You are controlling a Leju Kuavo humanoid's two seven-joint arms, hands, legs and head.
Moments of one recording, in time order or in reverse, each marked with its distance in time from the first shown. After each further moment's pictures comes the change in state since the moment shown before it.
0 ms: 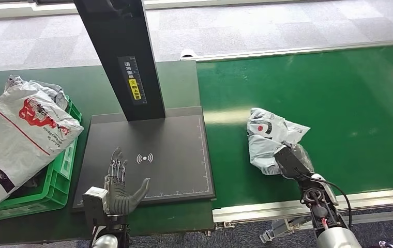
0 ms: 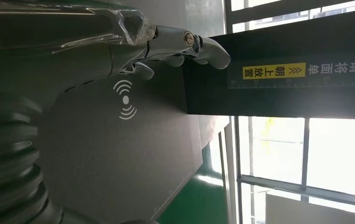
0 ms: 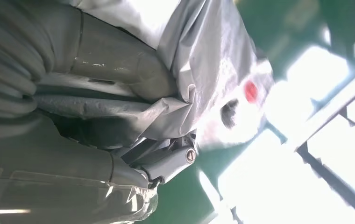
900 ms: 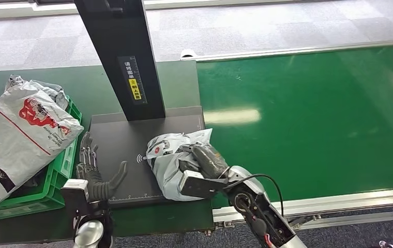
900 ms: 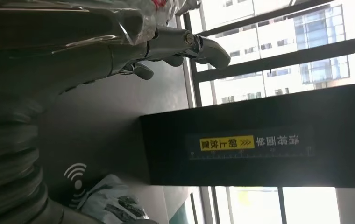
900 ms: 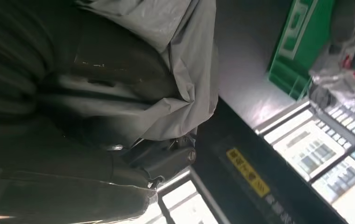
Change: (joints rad) left arm -0.070 0.020 0.135 -0.046 -0.088 0.101 -0.049; right arm 0.050 0.184 0.662 -0.445 -0.102 0.209 0.113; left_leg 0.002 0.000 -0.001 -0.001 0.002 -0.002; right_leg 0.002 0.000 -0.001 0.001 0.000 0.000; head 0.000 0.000
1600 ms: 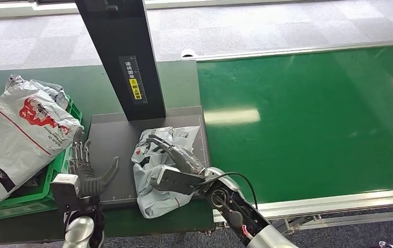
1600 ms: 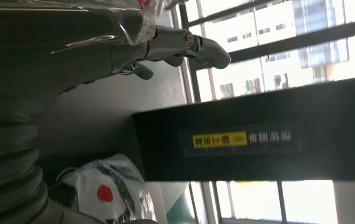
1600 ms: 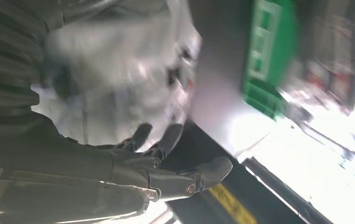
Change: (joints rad) left arm -0.007 0.003 0.066 -0.058 -0.046 -0.154 0.060; right arm -0.076 0.107 0.068 0.202 -0.173 -0.033 -0.023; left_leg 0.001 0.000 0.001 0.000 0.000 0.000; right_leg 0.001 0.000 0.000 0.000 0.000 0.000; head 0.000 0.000
